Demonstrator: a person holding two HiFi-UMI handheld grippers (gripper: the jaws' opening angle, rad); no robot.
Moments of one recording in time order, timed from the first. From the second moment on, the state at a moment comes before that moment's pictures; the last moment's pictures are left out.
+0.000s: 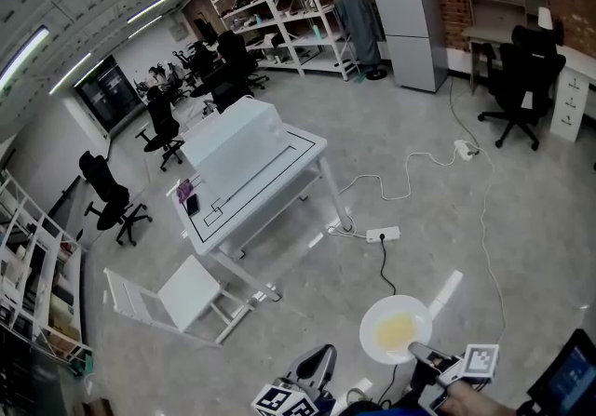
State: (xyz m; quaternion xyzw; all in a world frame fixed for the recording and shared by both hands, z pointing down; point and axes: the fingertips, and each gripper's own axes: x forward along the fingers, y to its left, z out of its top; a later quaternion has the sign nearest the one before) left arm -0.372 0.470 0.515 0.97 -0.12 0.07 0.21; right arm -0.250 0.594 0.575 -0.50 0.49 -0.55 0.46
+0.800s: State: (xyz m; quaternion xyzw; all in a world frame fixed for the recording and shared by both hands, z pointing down) left arm -0.335 0.450 0.527 0.96 -0.13 0.07 0.22; right arm -0.203 0.580 0.589 -0.51 0.48 -0.55 0.45
